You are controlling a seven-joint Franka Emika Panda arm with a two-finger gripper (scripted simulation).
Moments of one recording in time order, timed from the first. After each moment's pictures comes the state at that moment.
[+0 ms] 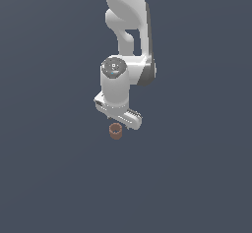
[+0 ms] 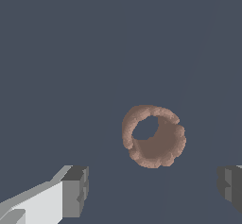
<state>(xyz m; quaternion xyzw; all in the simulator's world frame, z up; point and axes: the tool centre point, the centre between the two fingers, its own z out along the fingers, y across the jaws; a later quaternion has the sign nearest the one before) 0.000 -0.033 0.121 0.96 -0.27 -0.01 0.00</state>
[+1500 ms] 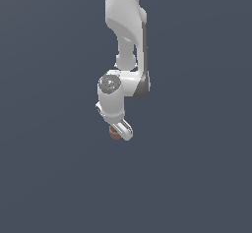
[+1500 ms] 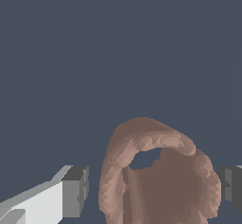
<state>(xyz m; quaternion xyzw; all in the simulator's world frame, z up) 0.002 -0.050 0.063 0.91 -0.40 0.00 0.00</state>
